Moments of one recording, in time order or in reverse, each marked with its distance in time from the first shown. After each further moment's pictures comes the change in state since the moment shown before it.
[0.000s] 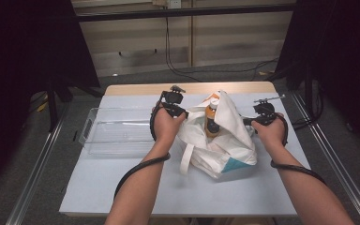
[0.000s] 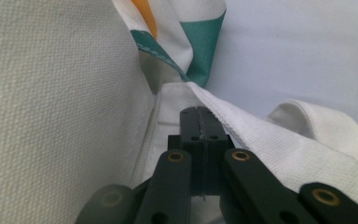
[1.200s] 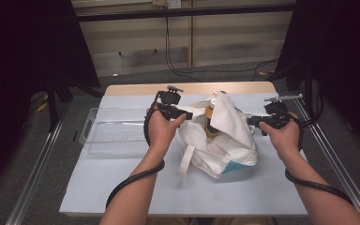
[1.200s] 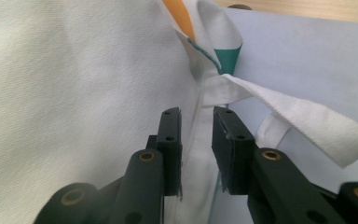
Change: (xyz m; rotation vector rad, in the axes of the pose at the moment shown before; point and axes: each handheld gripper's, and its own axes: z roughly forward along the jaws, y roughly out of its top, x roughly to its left) left arm -0.020 -0.008 -0.049 -0.072 -0.045 0.019; right arm 0.023 -0.003 -0.070 -0.096 0.040 -0.037
